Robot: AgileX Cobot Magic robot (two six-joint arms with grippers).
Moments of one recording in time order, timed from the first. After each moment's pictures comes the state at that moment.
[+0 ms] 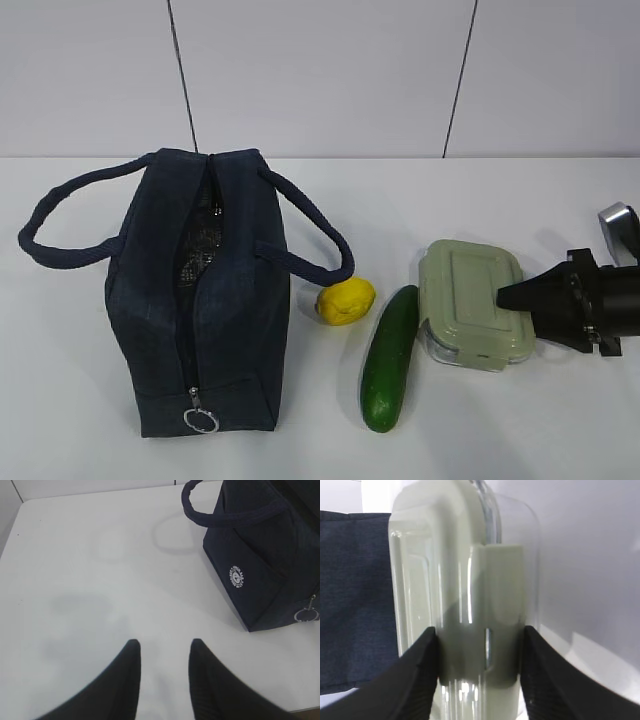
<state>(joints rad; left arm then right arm) -0.04 0.01 -0.51 -0.11 1.12 0.09 -0.36 2.08 -0.85 1.47 1.09 -1.33</state>
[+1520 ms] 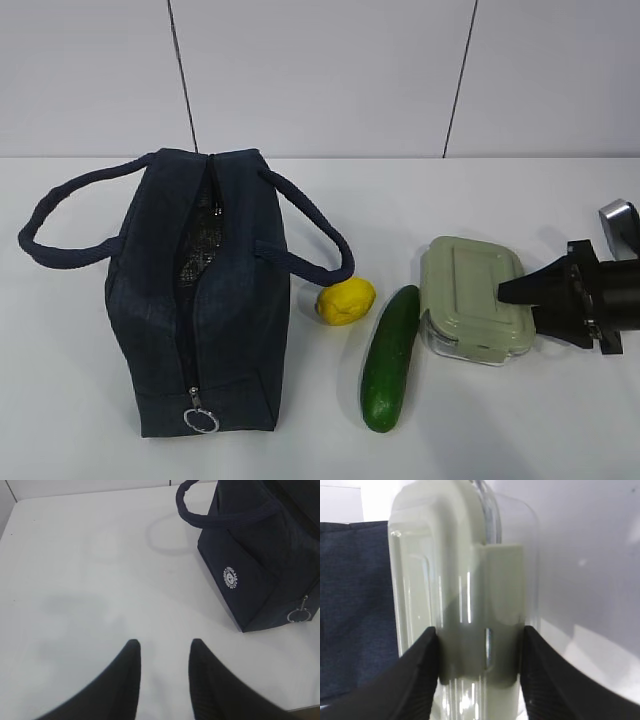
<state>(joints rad) -0.04 0.01 -0.51 -0.13 1.12 0.09 -0.36 2.08 -0.87 1.45 1.09 -1.24</state>
